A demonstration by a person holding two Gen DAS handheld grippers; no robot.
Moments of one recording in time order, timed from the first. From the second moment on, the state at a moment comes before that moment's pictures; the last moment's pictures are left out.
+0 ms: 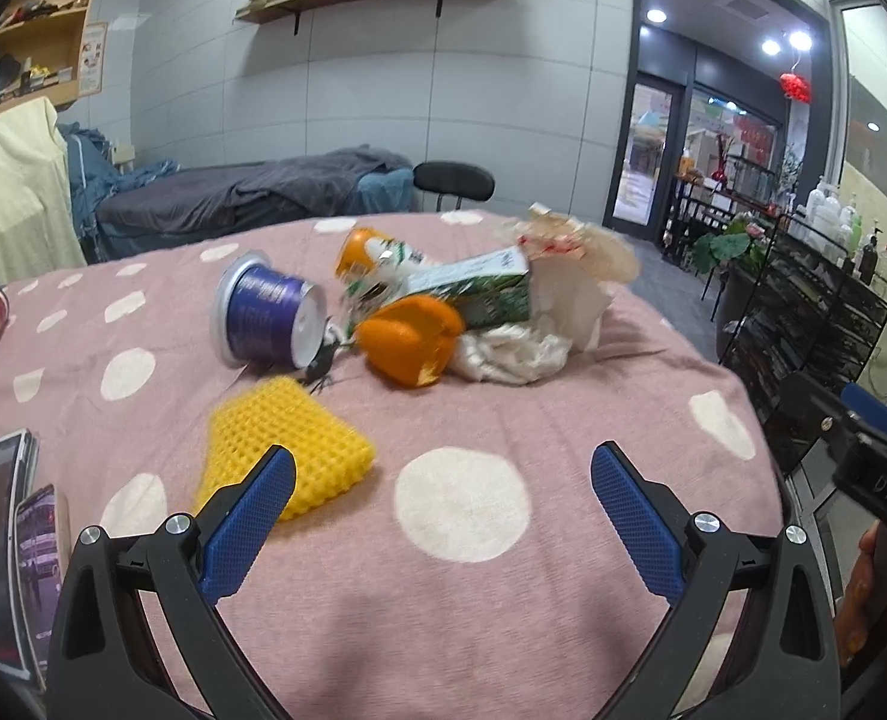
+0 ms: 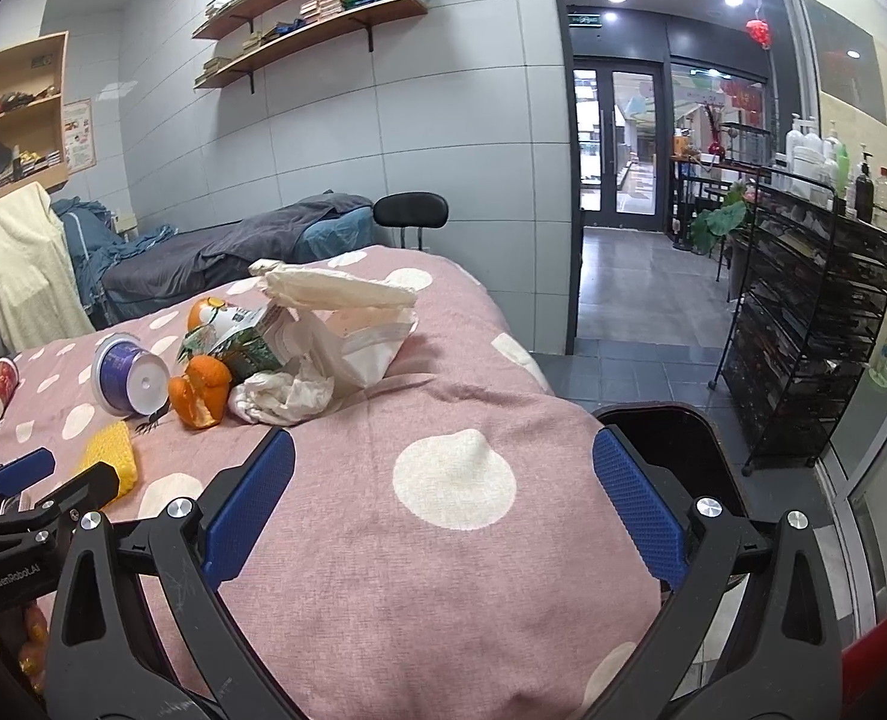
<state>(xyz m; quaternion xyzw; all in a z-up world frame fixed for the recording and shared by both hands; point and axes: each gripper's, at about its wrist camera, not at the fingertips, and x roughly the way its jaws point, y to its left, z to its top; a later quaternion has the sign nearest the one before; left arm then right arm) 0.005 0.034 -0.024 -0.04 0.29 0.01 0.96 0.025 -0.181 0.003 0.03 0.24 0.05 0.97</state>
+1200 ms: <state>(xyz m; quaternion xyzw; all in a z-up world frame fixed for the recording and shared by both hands) 0.058 0.096 -0.013 -0.09 0.35 -0.03 0.93 0.167 -0.081 0.016 -0.20 0.26 0.16 0.93</state>
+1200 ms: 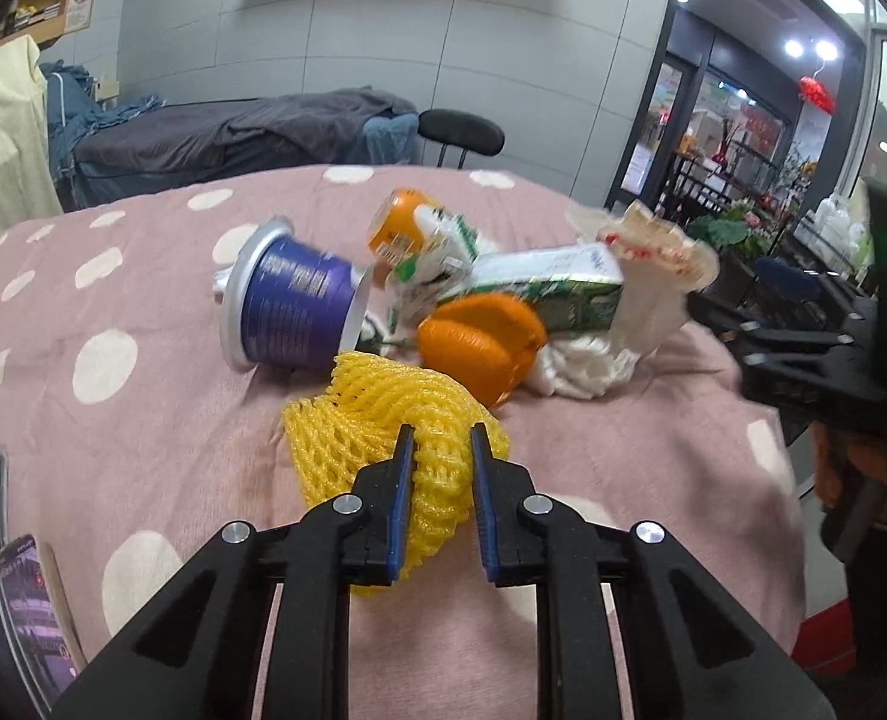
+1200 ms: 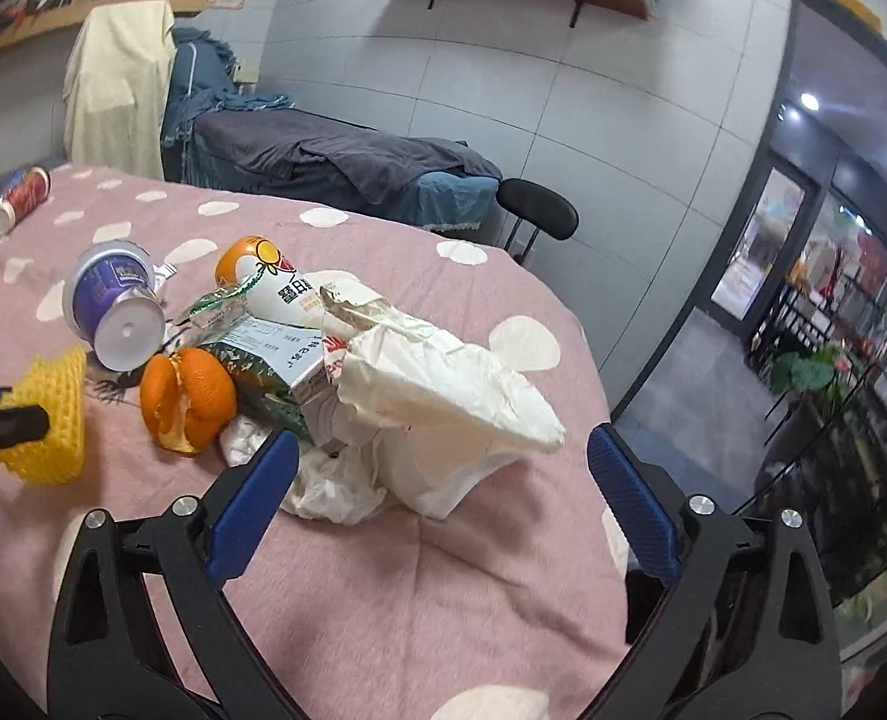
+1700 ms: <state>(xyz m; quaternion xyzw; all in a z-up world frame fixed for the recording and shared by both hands) 0.072 0.059 -0.005 -0.08 0.33 -0.08 0.94 0.194 -0.091 0.036 -0.22 0.21 0.11 0.95</state>
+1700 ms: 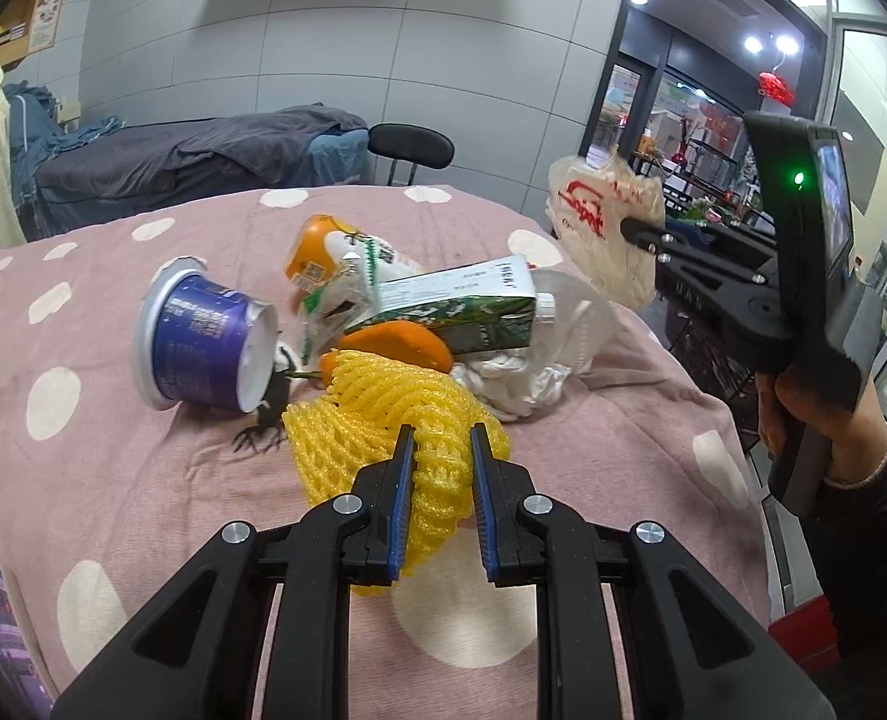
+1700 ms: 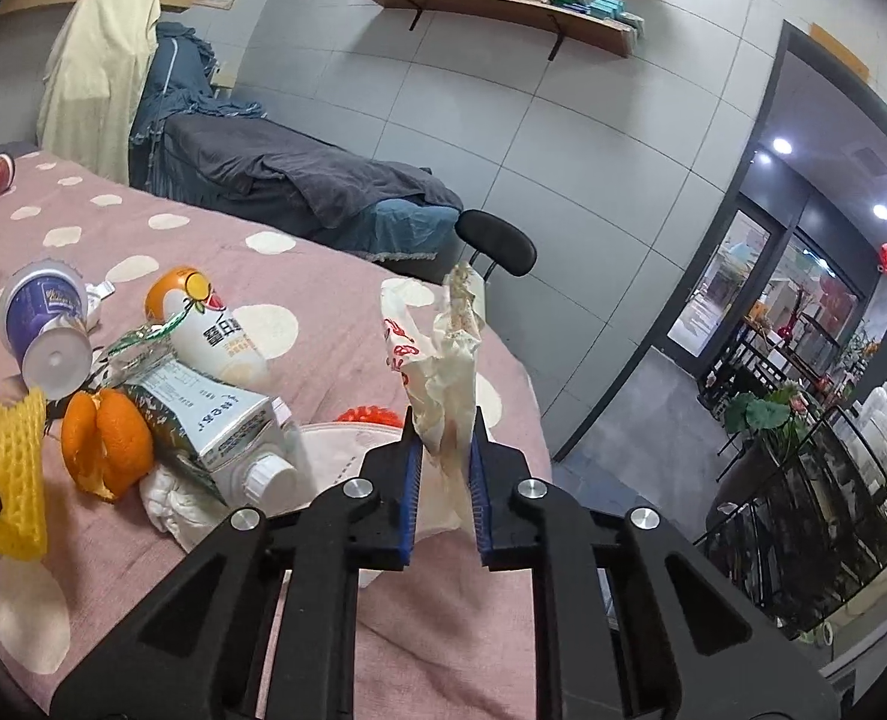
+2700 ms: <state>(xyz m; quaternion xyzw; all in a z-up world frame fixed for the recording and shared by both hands) 0.113 -0.118 0.016 -0.01 0.33 -0.29 0.90 0.179 -0.377 -0.093 0.07 0.45 -0.10 0.89</state>
